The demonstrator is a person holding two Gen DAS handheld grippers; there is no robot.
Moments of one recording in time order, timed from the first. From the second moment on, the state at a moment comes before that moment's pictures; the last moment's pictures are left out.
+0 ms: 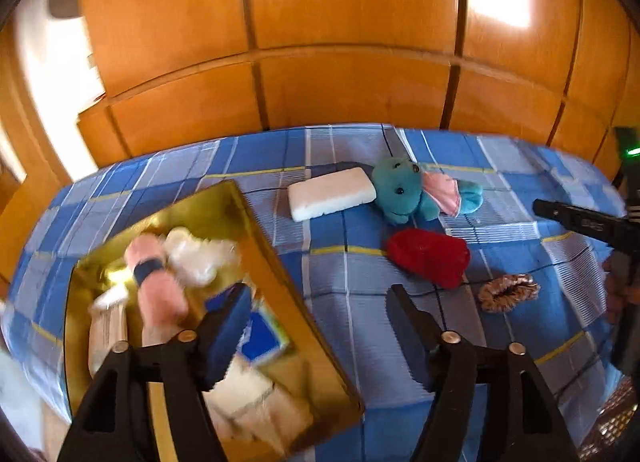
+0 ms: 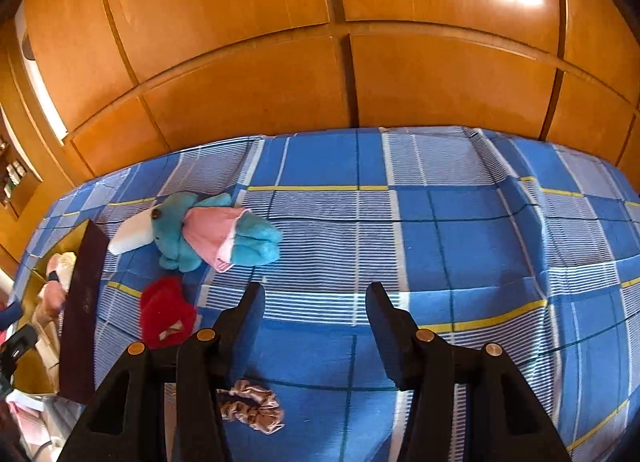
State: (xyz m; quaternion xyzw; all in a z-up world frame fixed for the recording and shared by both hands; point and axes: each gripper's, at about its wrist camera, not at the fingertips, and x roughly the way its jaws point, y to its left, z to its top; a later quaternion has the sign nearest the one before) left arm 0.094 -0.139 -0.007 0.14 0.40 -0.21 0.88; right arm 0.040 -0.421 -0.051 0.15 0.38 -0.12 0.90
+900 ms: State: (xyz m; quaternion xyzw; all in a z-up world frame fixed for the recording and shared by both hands) left arm 0.267 -0.253 -0.074 0.32 0.45 -0.30 0.78; right arm 0.045 -0.430 -0.053 0.20 0.40 -0.09 0.89
